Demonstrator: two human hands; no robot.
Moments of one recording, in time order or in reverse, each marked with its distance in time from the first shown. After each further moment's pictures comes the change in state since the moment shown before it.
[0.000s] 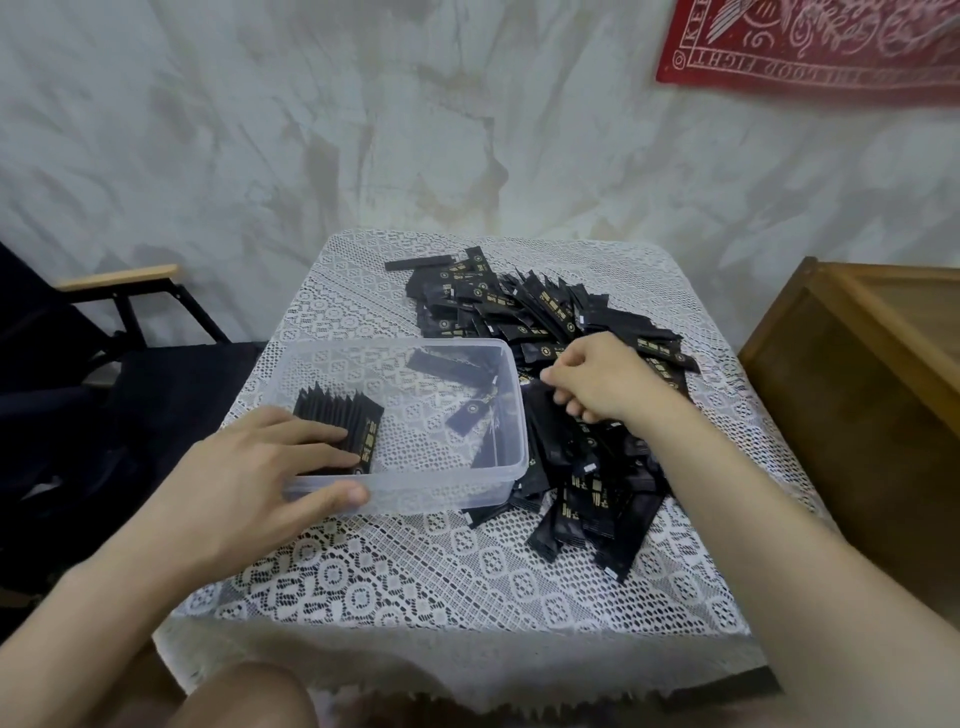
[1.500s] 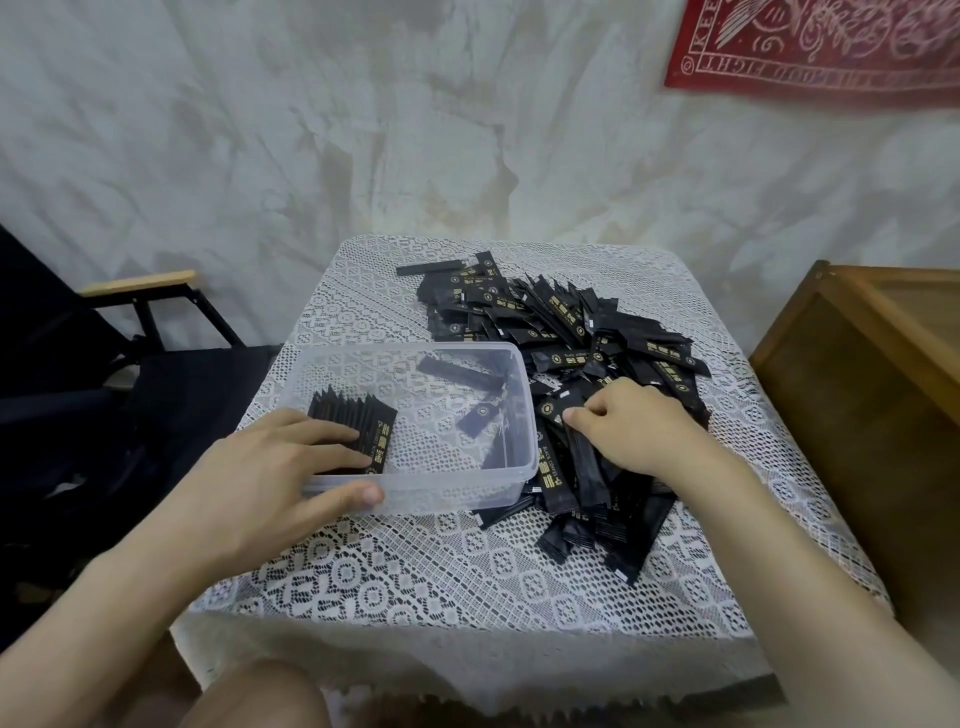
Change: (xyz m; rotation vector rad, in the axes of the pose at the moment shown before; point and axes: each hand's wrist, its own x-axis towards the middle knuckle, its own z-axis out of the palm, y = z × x) left_hand 0.004 0.004 -0.007 0.011 -0.095 -0.026; right_hand -0.033 0.022 0.002 -0.377 -0.010 -0.080
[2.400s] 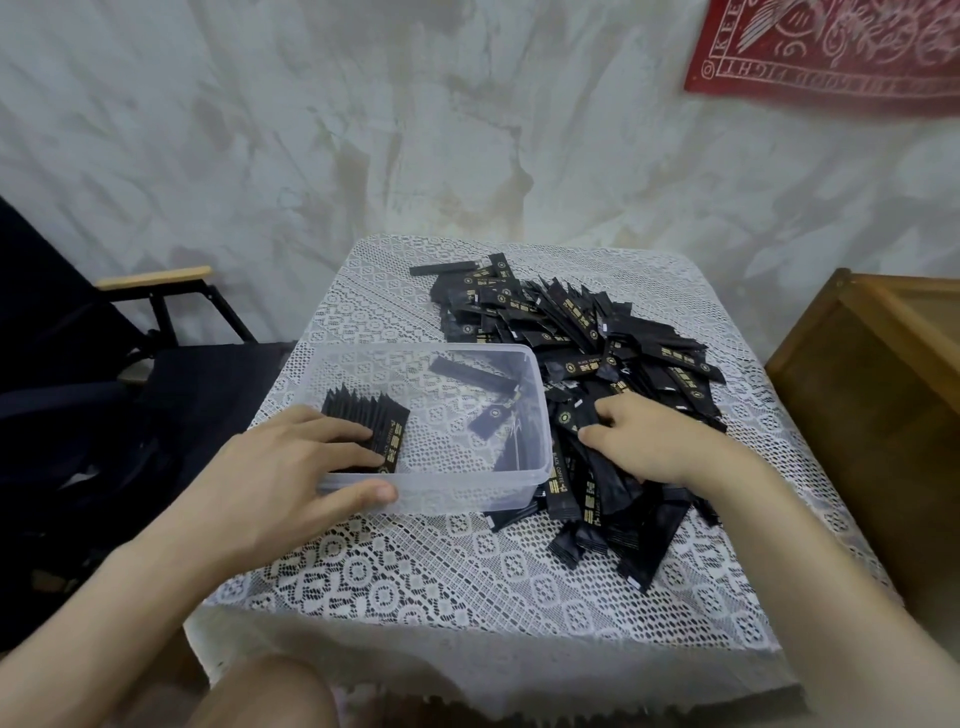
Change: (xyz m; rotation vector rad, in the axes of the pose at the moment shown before) left_hand 0.000 -0.001 0.001 -0.003 0.033 0.016; right_hand 0.002 -0.001 -0.002 0.105 -0.196 -0.038
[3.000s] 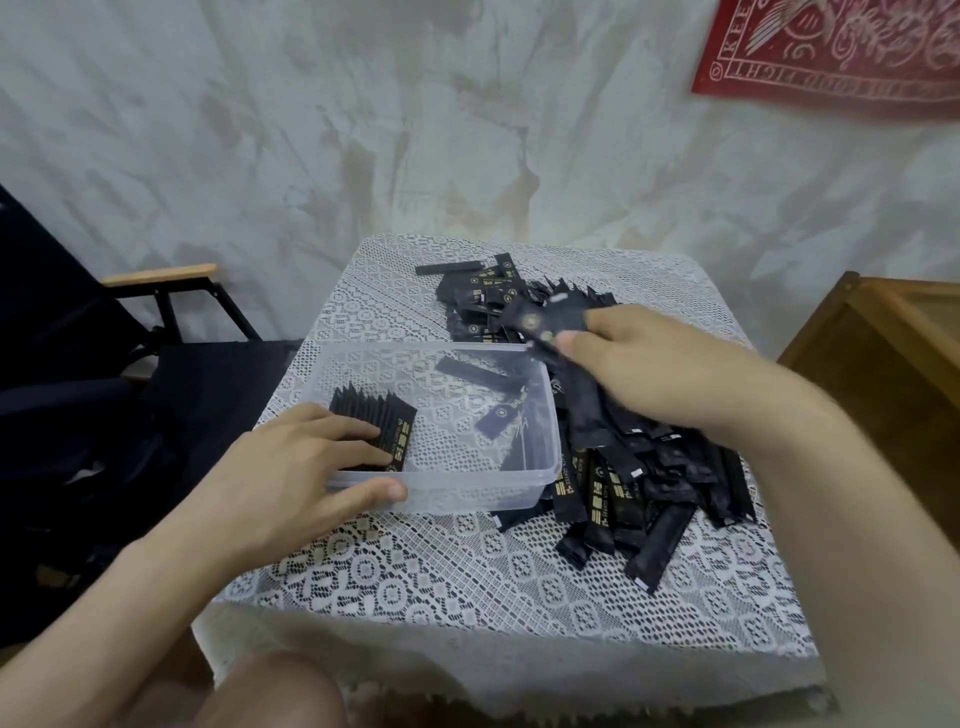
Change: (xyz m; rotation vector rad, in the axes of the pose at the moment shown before) left_hand 0.000 0.001 0.001 0.012 -0.004 -0.009; right_hand -0.059 -0.089 -0.050 0.086 0.116 -0.206
